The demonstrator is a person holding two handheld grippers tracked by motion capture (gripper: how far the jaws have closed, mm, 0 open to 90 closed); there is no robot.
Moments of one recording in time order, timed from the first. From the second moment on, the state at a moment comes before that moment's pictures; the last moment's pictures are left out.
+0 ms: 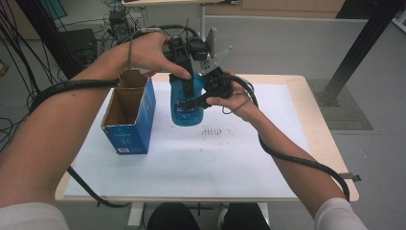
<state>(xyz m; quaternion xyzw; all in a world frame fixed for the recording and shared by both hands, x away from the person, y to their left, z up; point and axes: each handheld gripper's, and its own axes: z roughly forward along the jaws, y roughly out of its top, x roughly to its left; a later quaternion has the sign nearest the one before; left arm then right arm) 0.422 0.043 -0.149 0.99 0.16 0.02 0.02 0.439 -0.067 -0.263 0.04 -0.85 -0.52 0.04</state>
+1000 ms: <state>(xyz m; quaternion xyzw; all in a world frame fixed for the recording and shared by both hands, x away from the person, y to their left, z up) 0.418 0.045 -0.151 0.99 0.15 0.03 0.02 0.438 -0.065 -0.266 0.04 -0.85 -0.53 0.04</state>
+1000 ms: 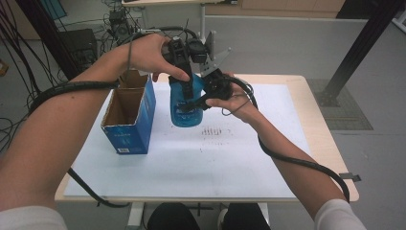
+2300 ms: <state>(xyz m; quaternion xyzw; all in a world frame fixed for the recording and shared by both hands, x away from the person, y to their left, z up) 0.418 0.044 -0.145 0.99 0.15 0.03 0.02 0.439 -0.067 -0.263 0.04 -0.84 -0.53 0.05</state>
